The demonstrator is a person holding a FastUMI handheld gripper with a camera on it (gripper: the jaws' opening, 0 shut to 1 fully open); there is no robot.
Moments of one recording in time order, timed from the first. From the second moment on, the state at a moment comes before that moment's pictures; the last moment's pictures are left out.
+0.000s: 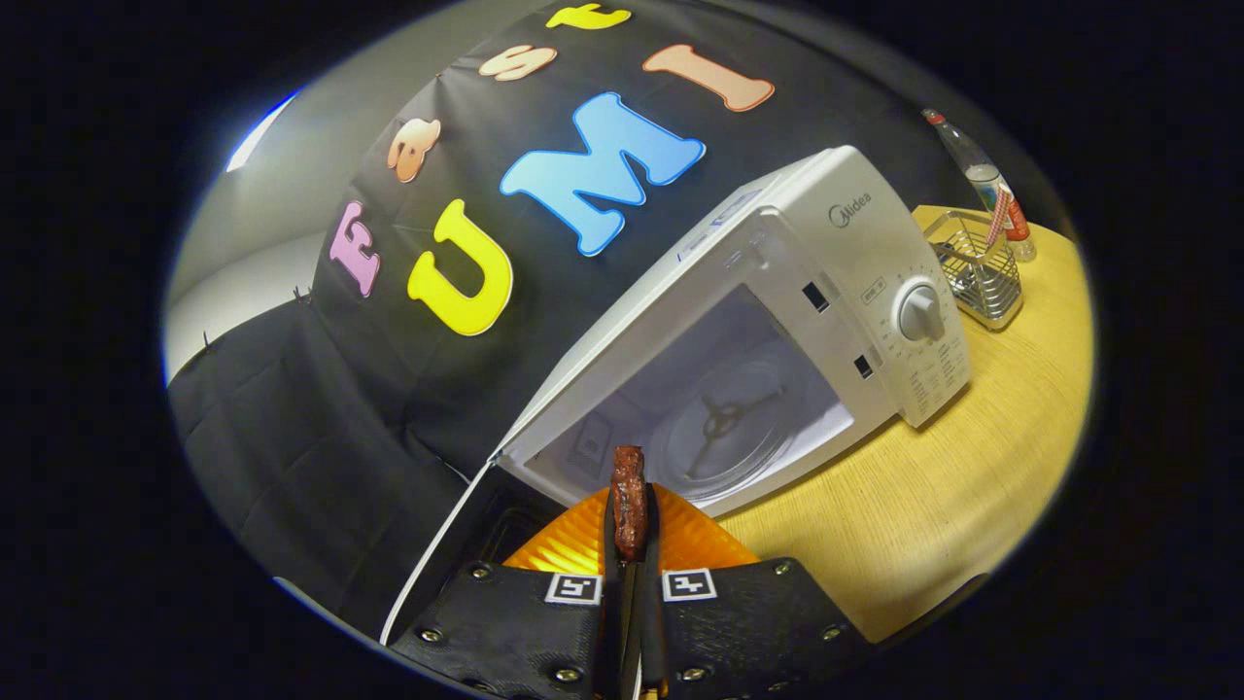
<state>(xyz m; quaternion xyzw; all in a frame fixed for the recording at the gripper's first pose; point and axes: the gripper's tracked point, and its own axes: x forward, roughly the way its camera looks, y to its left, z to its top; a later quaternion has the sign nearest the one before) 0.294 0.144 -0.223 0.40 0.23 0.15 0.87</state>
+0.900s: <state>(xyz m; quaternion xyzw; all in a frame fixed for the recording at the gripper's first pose) 0.394 0.172 -0.302 0.40 0.22 0.10 0.88</state>
